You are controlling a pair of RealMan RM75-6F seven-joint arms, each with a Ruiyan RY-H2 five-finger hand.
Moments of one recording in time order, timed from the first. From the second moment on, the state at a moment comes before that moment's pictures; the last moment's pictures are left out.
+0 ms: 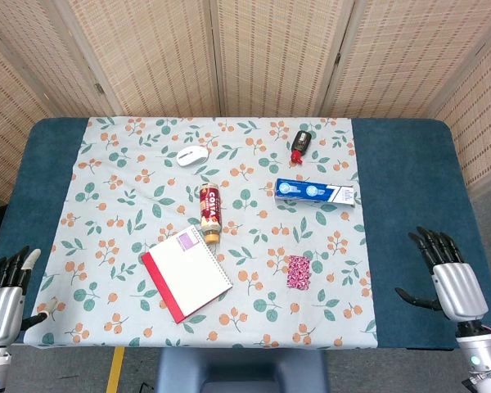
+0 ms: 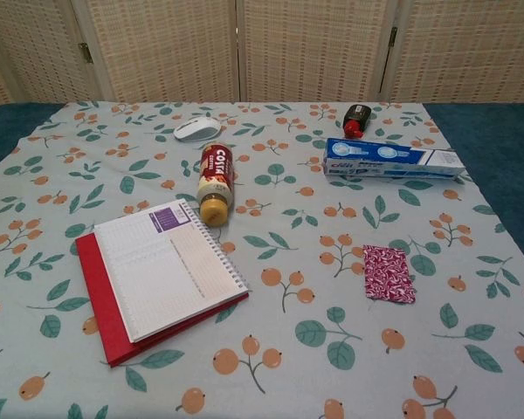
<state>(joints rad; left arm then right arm) -0.04 -1.23 -0.04 -1.57 1.50 1.55 0.10 0.11 -1.13 0.04 -1.61 -1.56 1.43 0.07</state>
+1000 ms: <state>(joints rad) -0.04 -1.23 -0.03 -1.54 1.51 1.53 0.06 0.12 -1.15 0.01 -1.66 -1.59 1.40 0.05</state>
